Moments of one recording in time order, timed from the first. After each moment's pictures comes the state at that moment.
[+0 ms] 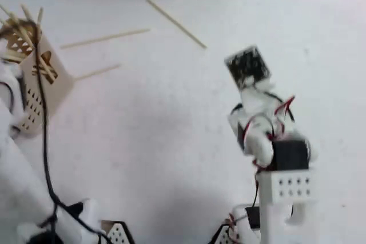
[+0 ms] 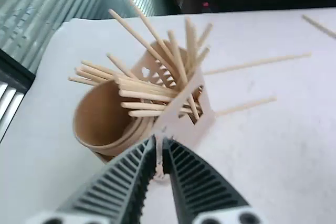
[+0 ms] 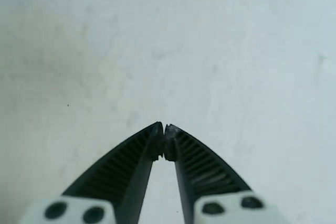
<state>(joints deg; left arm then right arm) -28.4 -29.6 -23.3 100.2 -16.7 -7.4 -56.7 41.1 72.4 27.1</state>
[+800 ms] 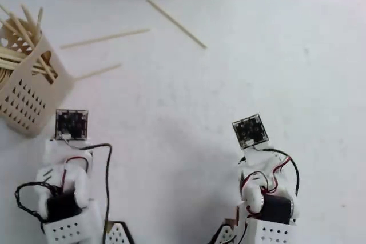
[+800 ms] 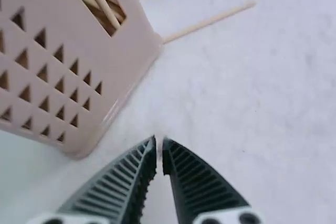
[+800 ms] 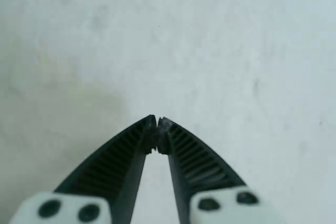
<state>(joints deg) -23.0 -104.0 93.7 57.8 -18.6 5.1 -103.2 90.0 73.8 30.4</state>
